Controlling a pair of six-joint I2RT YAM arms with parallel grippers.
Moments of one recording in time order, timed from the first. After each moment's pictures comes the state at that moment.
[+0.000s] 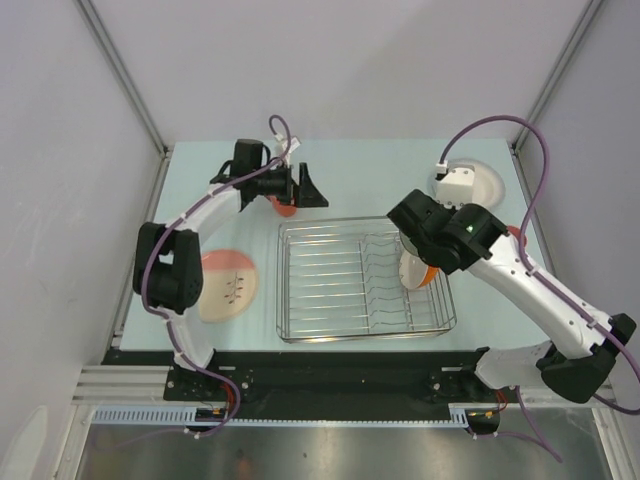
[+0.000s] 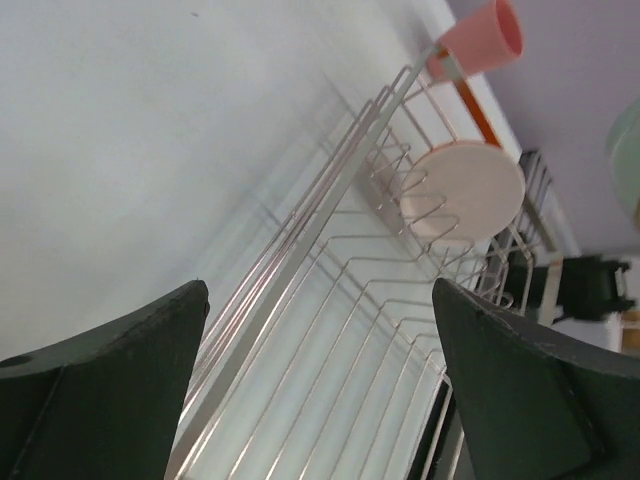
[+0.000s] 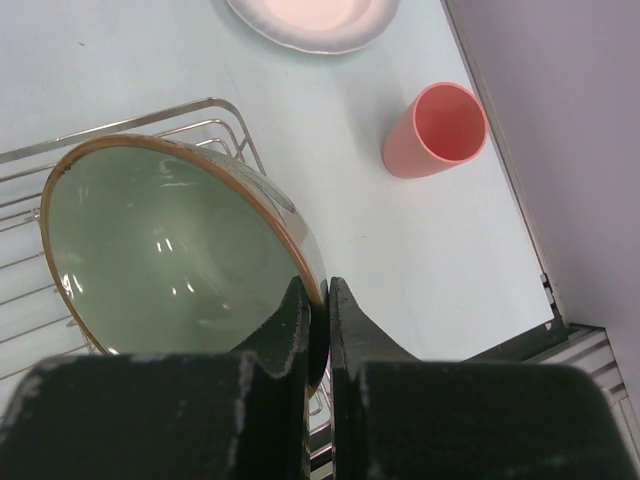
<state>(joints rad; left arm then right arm) -0.25 1.83 1.38 -0.18 0.90 -0.27 0.82 1.30 1.51 -1.37 0.97 0.82</state>
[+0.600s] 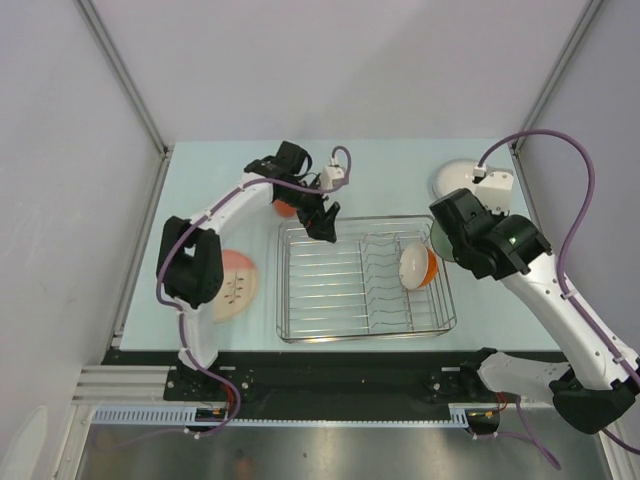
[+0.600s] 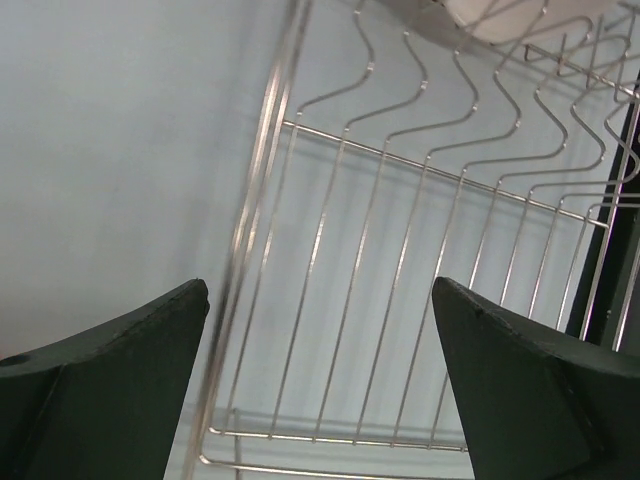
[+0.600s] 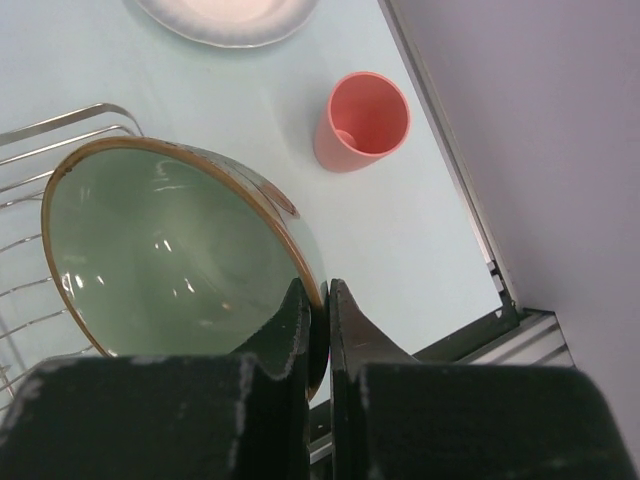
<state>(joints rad) -0.44 1.96 1.68 -0.78 0.73 0.51 0.65 1.13 1.42 -1.32 0.91 0.65</state>
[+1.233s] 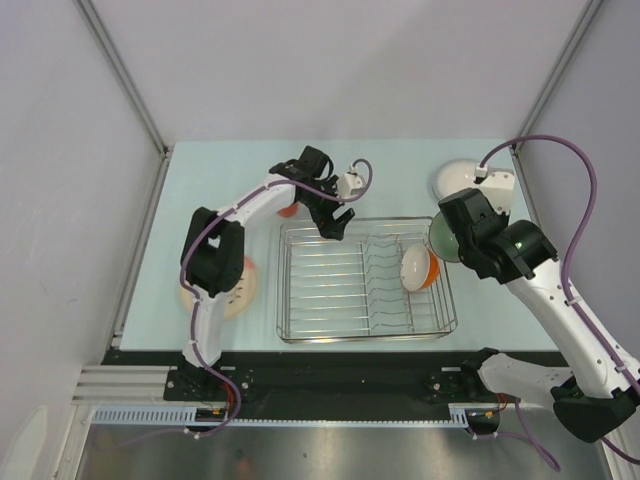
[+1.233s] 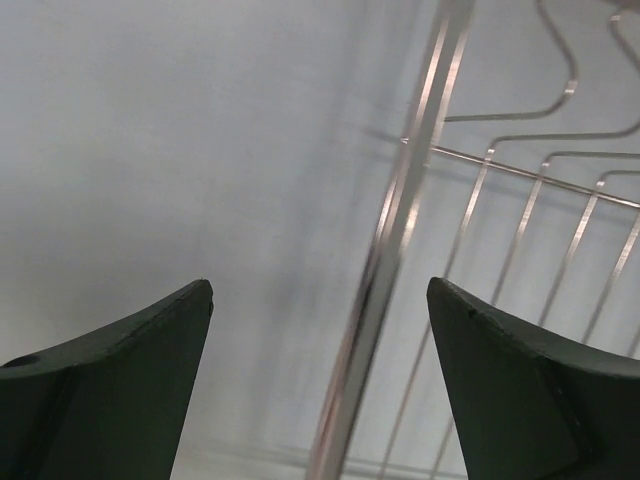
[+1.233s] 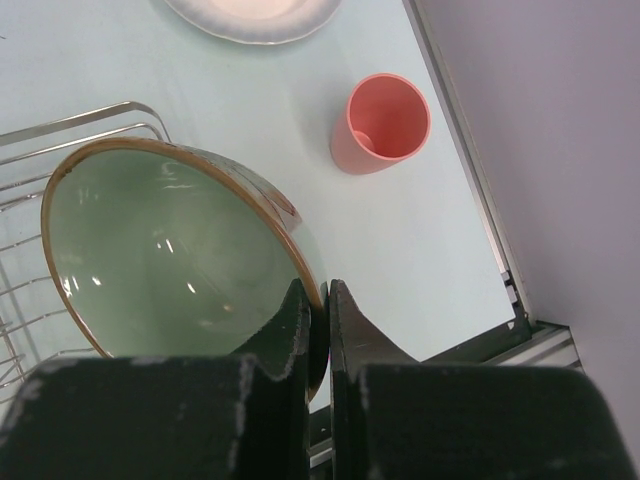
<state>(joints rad) -0.52 2.12 1.78 -0.73 0.52 0.59 0.57 1.08 1.36 -1.22 0.83 0.54</state>
